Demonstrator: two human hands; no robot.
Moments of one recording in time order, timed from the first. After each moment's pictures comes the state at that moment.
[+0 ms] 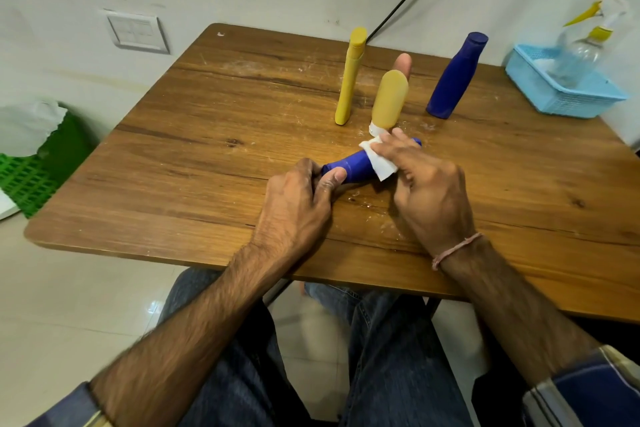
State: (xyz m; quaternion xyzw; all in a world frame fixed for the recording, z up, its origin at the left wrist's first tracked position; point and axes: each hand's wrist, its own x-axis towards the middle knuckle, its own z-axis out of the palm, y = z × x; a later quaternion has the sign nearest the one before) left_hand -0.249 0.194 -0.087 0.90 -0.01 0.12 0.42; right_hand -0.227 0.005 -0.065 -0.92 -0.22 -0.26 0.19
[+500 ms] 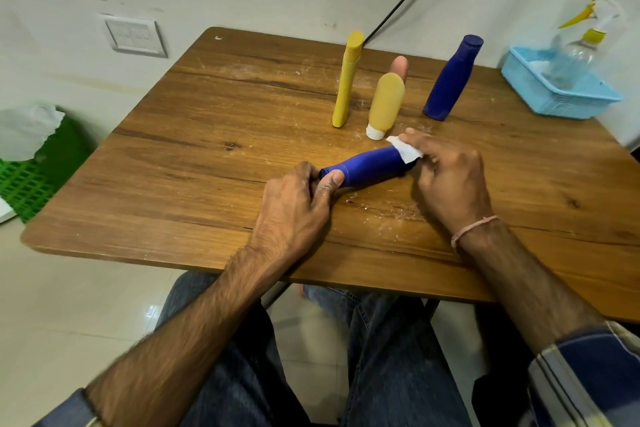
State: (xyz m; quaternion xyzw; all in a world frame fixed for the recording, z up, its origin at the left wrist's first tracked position) left_hand -0.251 0.194 -0.084 0.90 -0.01 0.12 0.41; right_hand -0.206 -0.023 -0.056 -0.95 -0.10 -0.25 0.18
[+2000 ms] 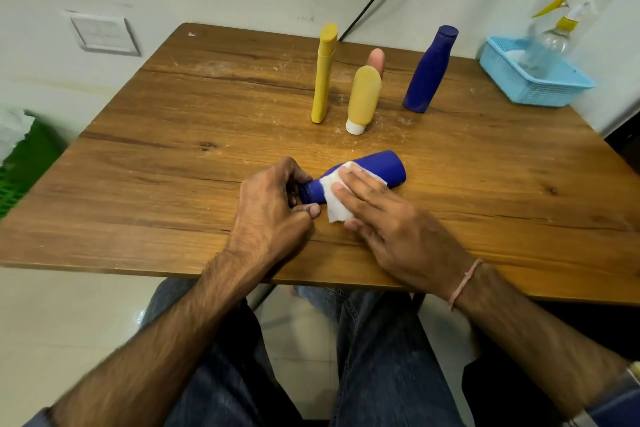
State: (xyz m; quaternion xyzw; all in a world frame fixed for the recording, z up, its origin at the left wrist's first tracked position) left_hand -0.256 0.194 -0.082 0.89 -0.03 0.13 0.44; right_hand -0.262 -0.012 -0.081 -0.93 -0.33 -0.10 0.10
